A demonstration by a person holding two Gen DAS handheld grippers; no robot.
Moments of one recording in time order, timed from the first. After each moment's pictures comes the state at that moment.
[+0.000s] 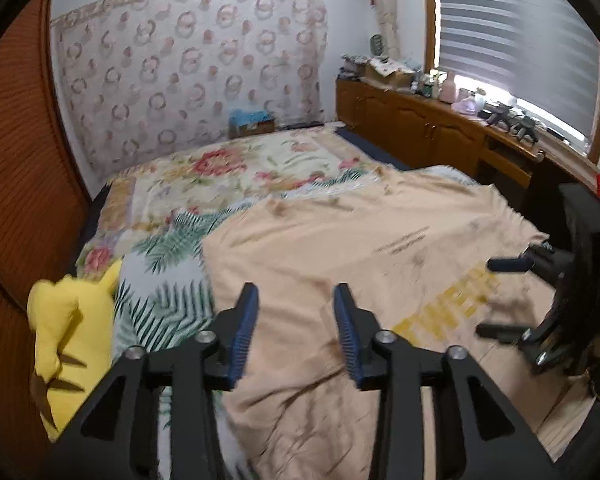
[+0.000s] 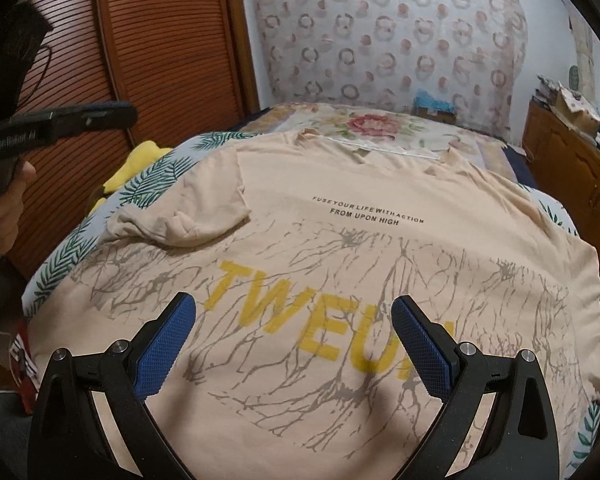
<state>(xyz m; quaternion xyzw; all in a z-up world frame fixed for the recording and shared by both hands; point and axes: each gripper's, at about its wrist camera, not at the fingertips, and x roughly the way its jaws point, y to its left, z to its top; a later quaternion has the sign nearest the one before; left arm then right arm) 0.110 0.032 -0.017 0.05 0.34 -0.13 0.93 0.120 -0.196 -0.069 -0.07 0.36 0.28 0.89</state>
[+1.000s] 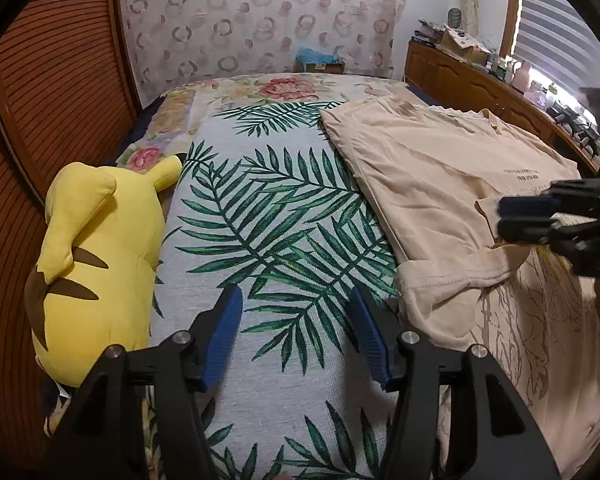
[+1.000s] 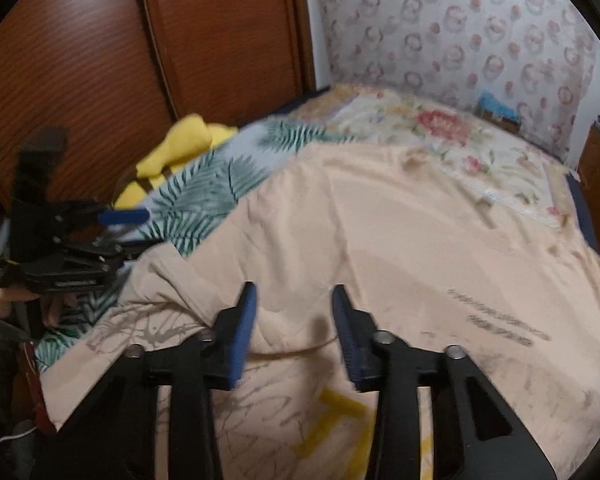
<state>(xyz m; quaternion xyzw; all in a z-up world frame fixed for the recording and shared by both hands) 0.117 0.127 -0.116 -0.01 0.43 -0.03 0.90 0.187 -0.062 -0.082 -0.12 0.41 0.37 0.83</state>
